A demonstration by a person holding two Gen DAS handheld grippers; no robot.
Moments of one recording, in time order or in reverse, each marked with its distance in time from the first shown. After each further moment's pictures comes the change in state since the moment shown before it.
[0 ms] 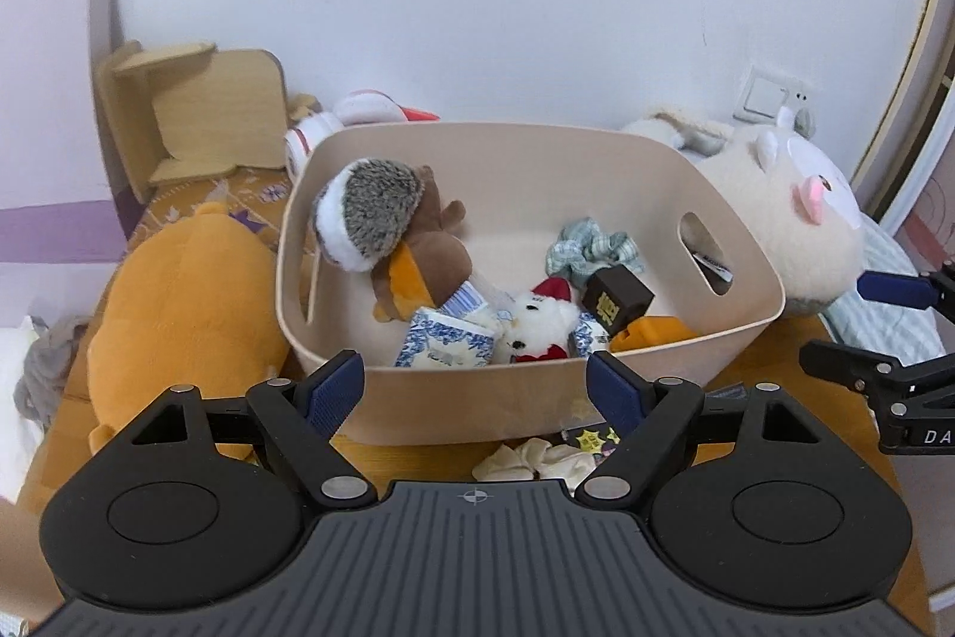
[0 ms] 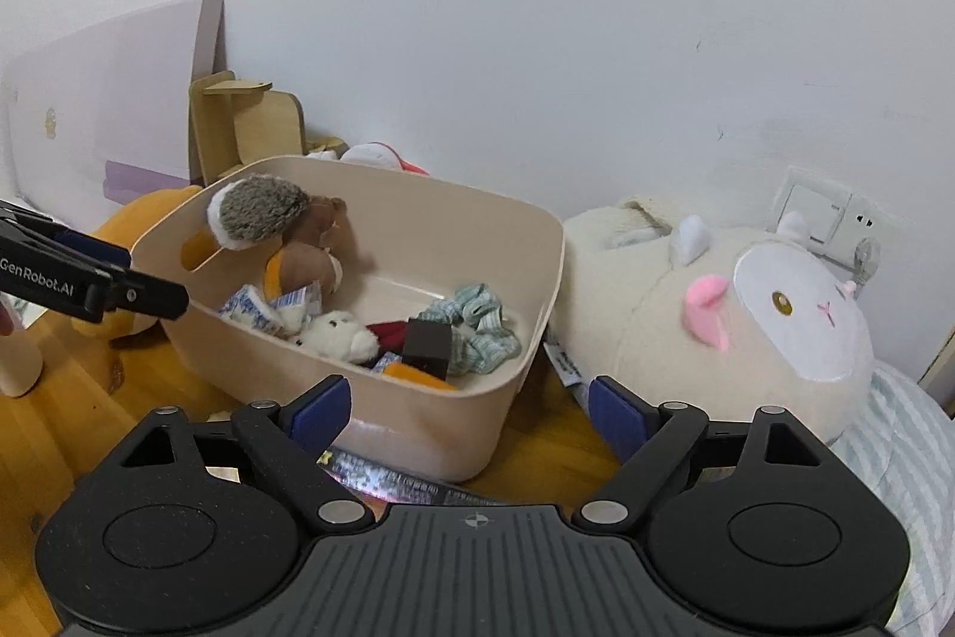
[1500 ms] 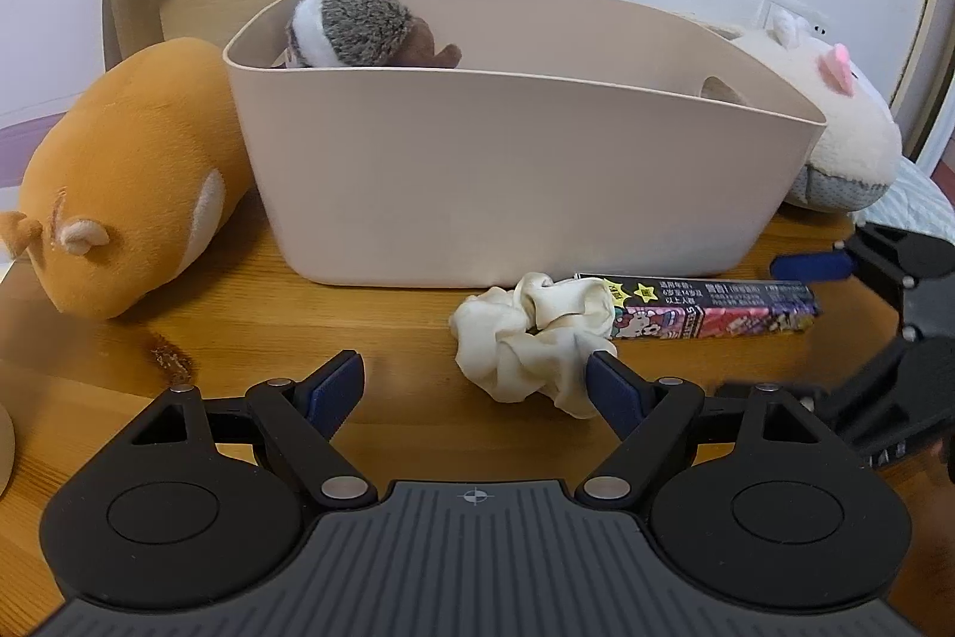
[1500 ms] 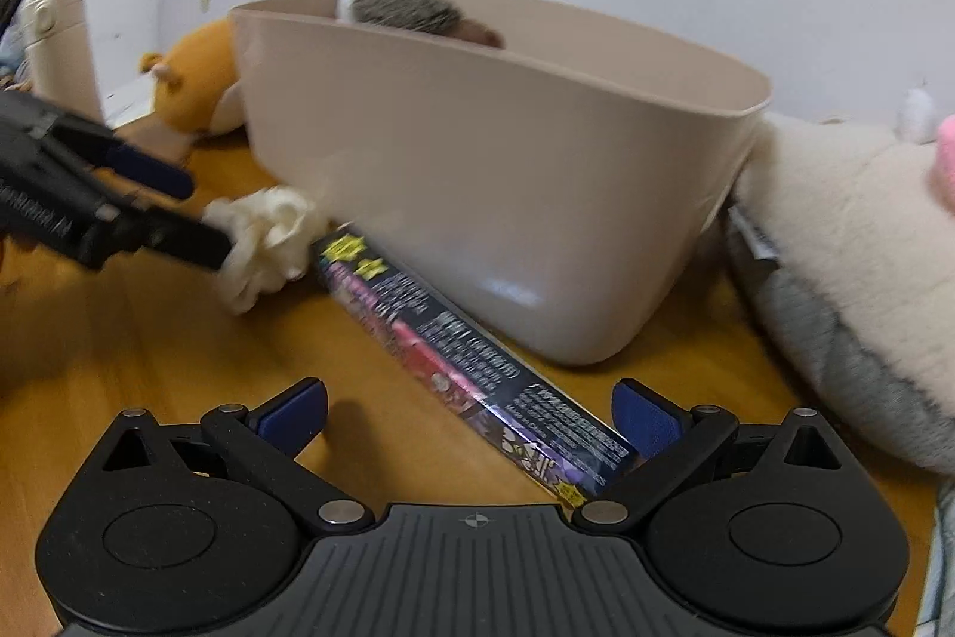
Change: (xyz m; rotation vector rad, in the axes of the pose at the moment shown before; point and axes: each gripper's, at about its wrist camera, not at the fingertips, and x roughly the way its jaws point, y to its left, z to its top) left arm 0.053 -0.013 -0.095 -0.025 0.001 0.039; right arm 0.093 0.008 -0.092 -0.265 0.040 0.290
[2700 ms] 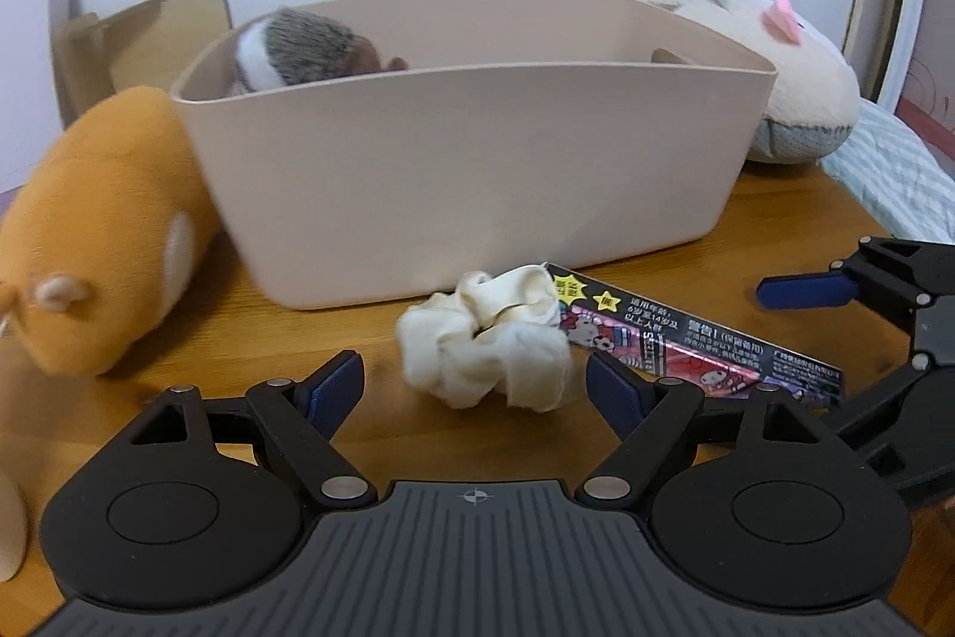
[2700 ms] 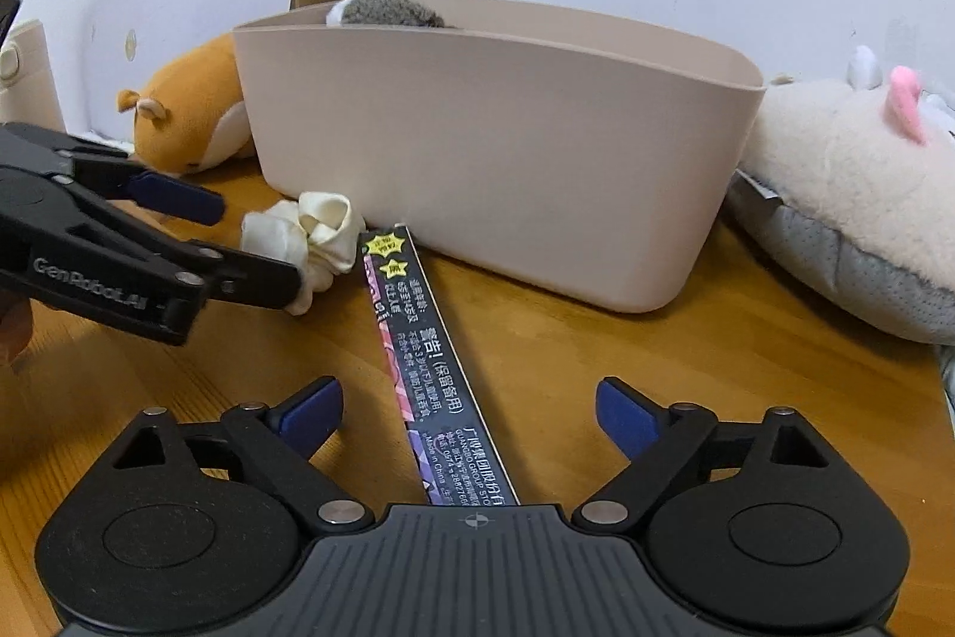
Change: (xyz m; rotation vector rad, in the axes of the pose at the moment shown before) left arm 0.008 -0.006 -0.004 0.155 -0.030 -0.043; right arm -0.007 0.055 -0.004 0.182 -0.018 -0.131
